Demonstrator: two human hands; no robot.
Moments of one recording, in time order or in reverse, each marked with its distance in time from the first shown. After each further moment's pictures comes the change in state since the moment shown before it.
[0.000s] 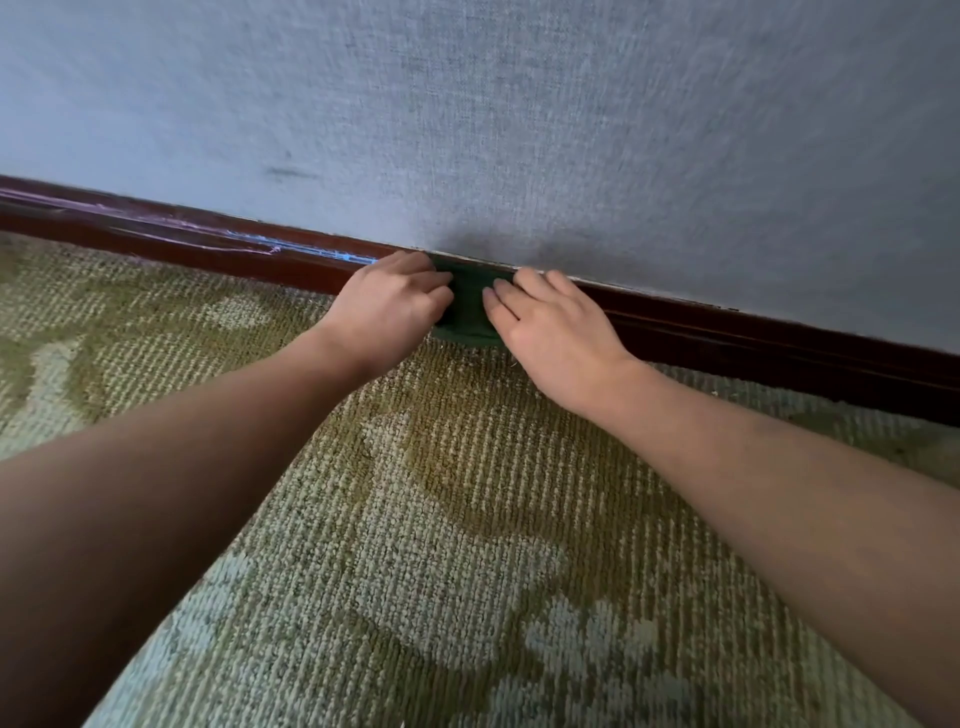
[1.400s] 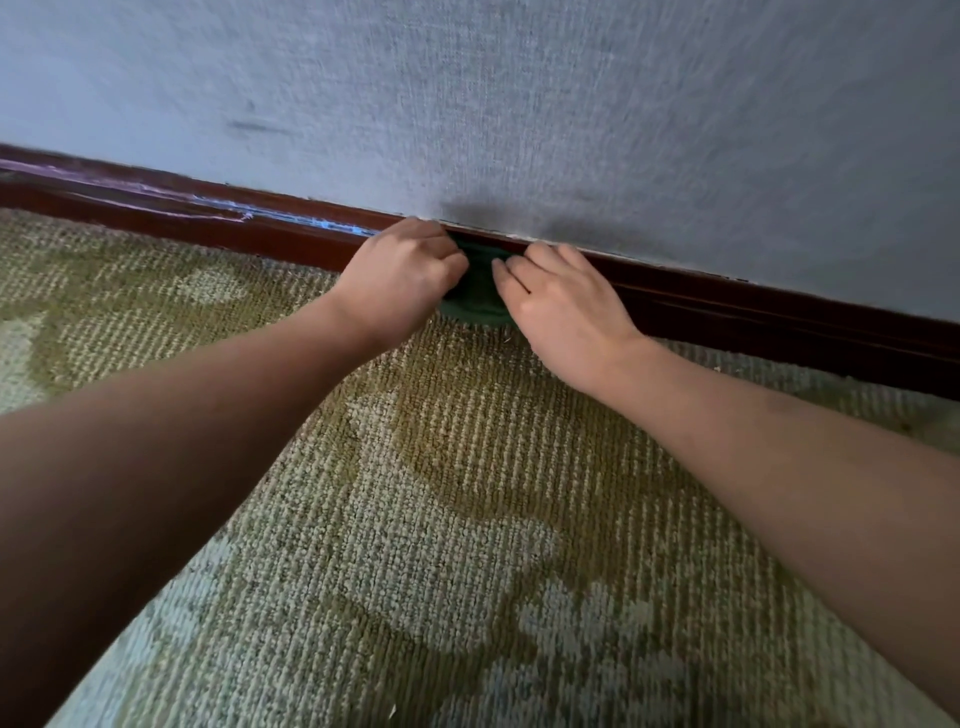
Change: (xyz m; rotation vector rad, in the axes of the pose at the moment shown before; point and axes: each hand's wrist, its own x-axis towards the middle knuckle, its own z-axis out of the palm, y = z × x) left_hand 0.015 0.005 0.014 -0.050 -0.023 -0.005; right_hand -0.004 0.007 0.013 -0.057 -0.019 0.030
